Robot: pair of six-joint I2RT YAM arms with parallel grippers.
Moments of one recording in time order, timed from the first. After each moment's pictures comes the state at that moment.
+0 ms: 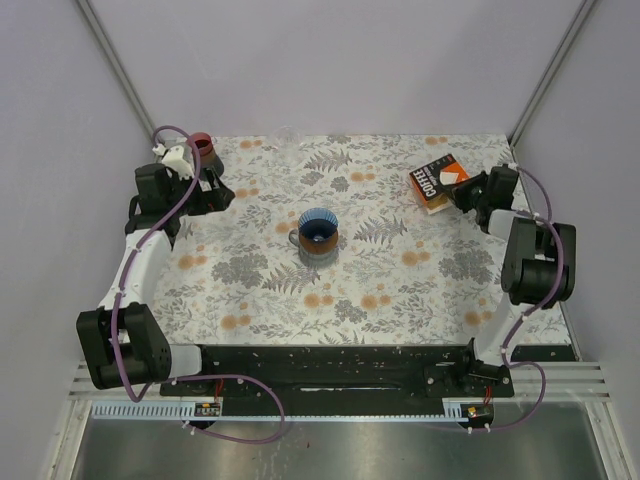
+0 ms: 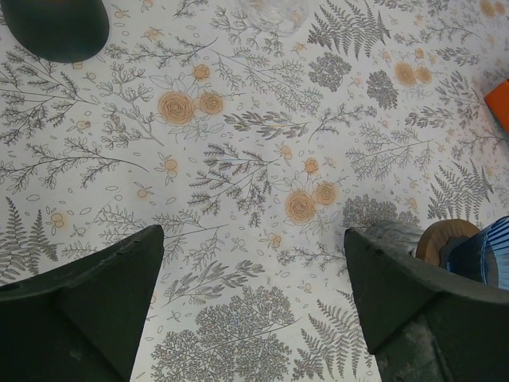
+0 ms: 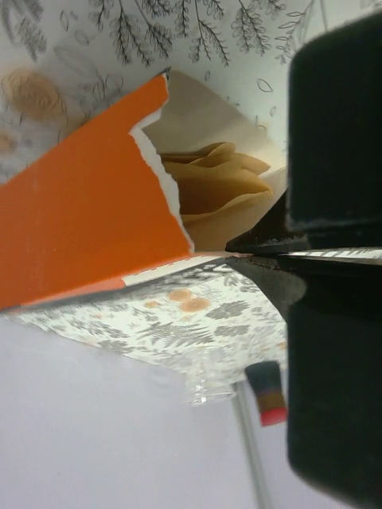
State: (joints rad) left arm 0.14 1.31 1.00 -0.19 0.43 -0.17; right arm -0.19 1.90 1.02 0.39 -0.34 1.06
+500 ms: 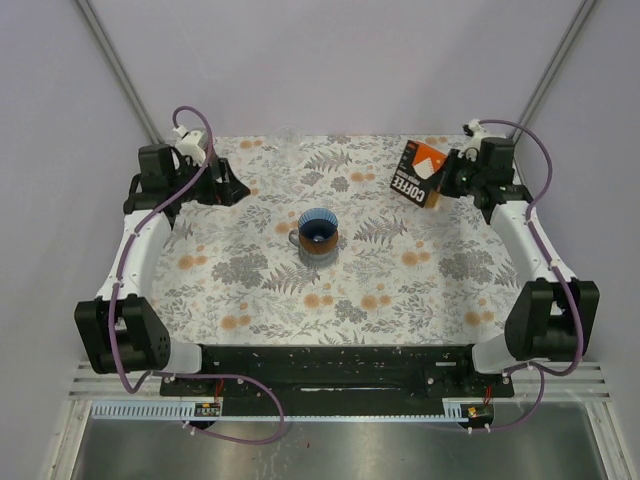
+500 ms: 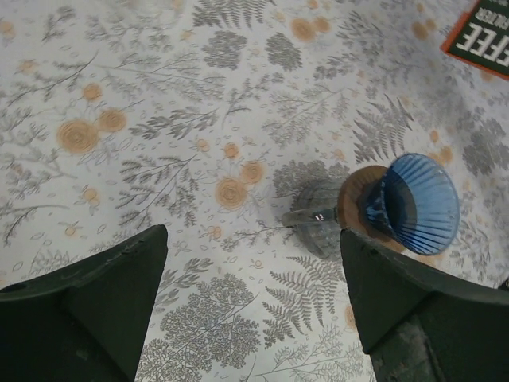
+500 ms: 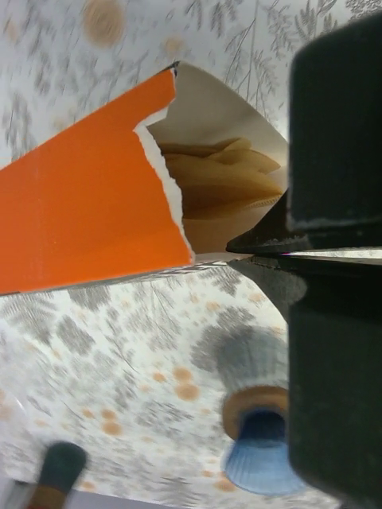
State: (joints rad) left arm 0.11 1.37 1.17 -0.36 0.64 -0.07; right arm -0.04 1.49 1.19 -0.25 -0.40 0.35
